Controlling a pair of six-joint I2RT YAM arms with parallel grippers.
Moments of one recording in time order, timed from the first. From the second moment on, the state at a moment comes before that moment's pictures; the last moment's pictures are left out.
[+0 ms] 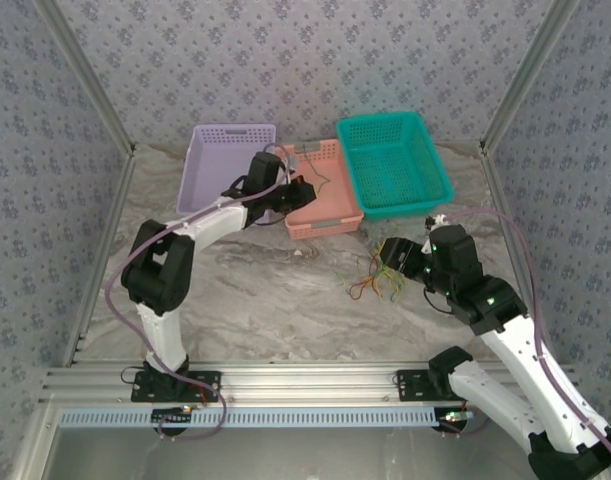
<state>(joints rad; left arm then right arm) -0.53 1.94 1.38 -0.03 0.45 -0.83 0.48 0.72 0.87 -0.76 0.00 0.74</state>
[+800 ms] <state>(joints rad) -0.59 1.59 1.38 -0.26 0.23 -0.76 0.48 0.75 0.85 -0.77 0.02 0.75</state>
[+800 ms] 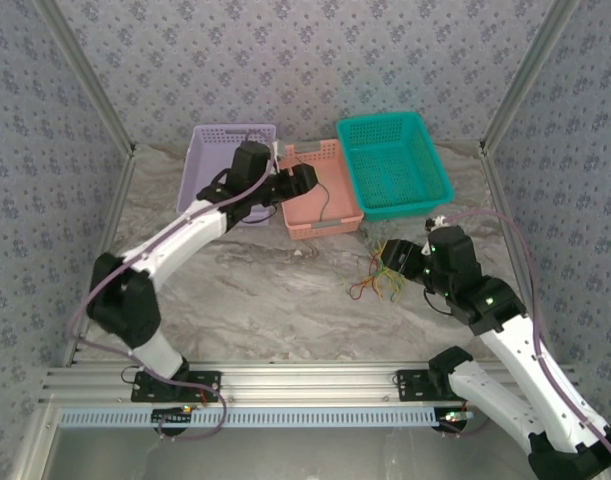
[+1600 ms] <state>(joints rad) -1.17 1.84 1.31 -0.32 -0.14 -0.83 0.28 1.32 0.79 -0.55 -0.04 0.52</state>
